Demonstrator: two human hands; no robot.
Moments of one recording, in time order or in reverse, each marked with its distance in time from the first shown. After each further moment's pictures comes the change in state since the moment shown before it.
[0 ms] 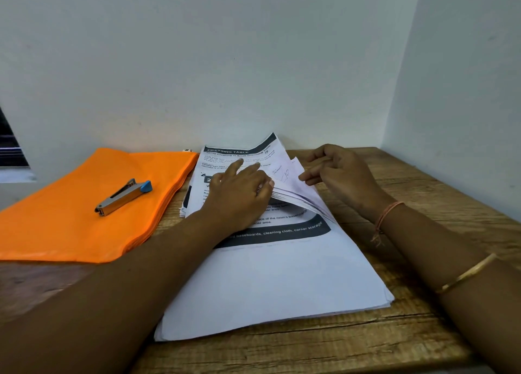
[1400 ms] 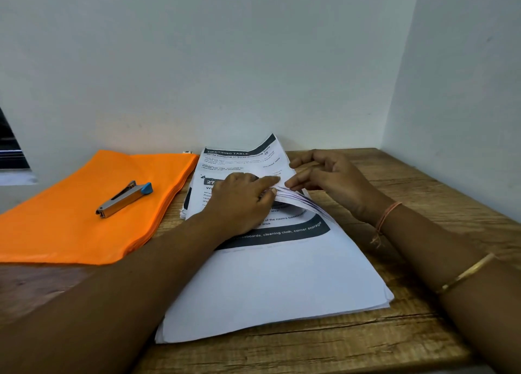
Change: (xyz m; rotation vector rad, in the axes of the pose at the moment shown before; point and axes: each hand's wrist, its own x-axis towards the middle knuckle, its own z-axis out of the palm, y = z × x) left_hand 0.001 -0.003 0.004 0.022 -0.006 0.045; right_hand -0.006 -0.007 0.003 0.213 -0.246 -0.019
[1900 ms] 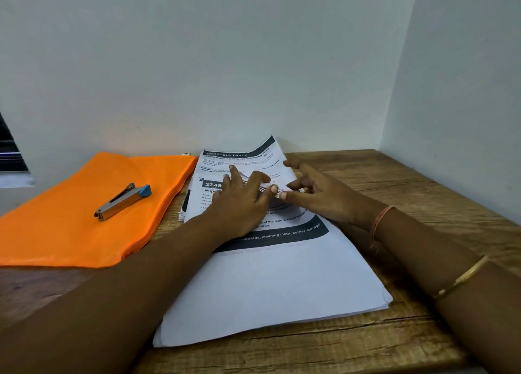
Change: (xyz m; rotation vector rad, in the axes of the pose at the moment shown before) left_hand 0.000 0.002 0.002 -0.166 -0.121 -0.146; right_hand -0.003 0.007 0.004 -0.464 -0.200 0.082
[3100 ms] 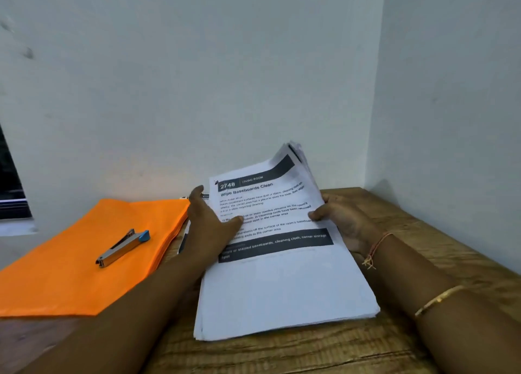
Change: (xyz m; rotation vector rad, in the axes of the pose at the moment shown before) left_hand 0.006 -0.012 -0.021 -0.659 0.472 -0.125; right_hand 0.000 0.010 -0.039 0.804 0.247 0.285
